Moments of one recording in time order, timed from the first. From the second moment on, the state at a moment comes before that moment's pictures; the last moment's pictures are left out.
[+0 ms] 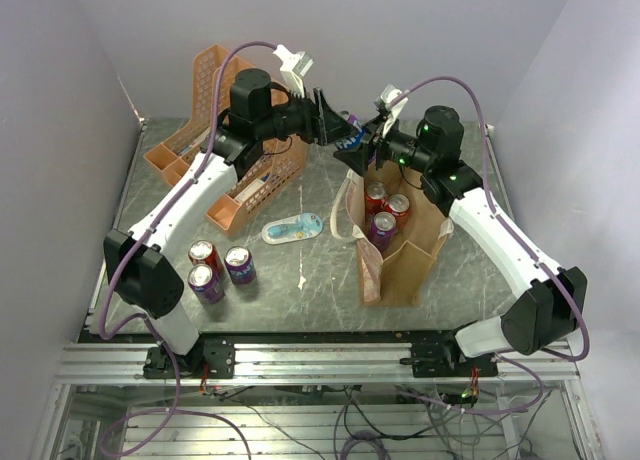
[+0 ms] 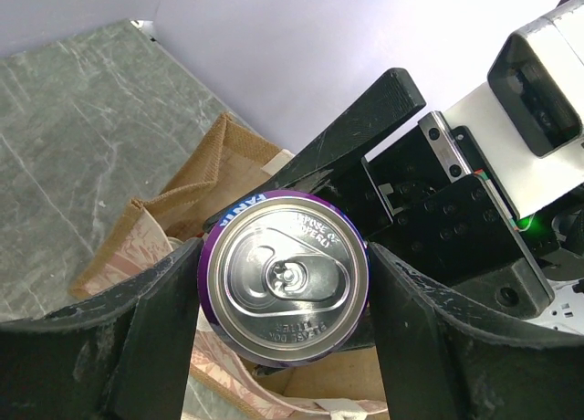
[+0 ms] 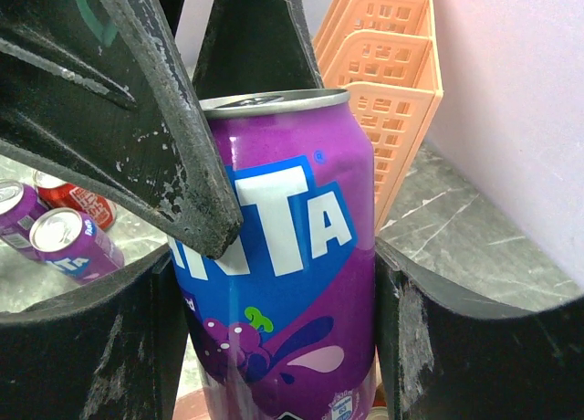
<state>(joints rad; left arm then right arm) -0.52 1.67 1.69 -0.10 0.66 -0.53 0.42 1.42 1.31 0.01 -0.61 -0.11</state>
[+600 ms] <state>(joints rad) -0.45 1.67 1.71 -0.05 0.77 -0.48 0.43 1.32 1.31 -0.17 -0.53 -0.20</state>
